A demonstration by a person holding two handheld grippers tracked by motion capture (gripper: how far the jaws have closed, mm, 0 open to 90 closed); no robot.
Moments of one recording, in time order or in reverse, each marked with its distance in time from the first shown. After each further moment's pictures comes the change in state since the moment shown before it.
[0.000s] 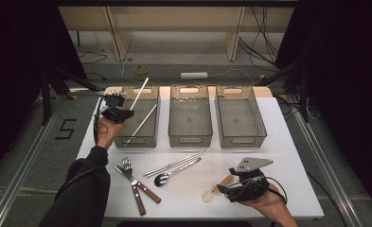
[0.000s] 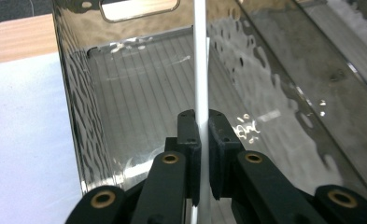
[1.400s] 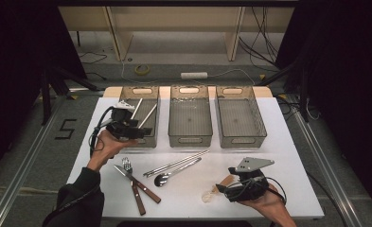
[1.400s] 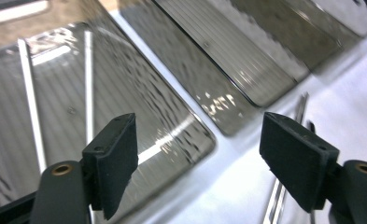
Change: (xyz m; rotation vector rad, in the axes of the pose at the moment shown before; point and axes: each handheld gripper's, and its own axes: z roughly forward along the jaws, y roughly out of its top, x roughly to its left) left arm -0.056 -0.033 -0.052 -0.001 -0.286 0.196; right arm 0.000 -0.001 0.000 -0.040 0.011 0.012
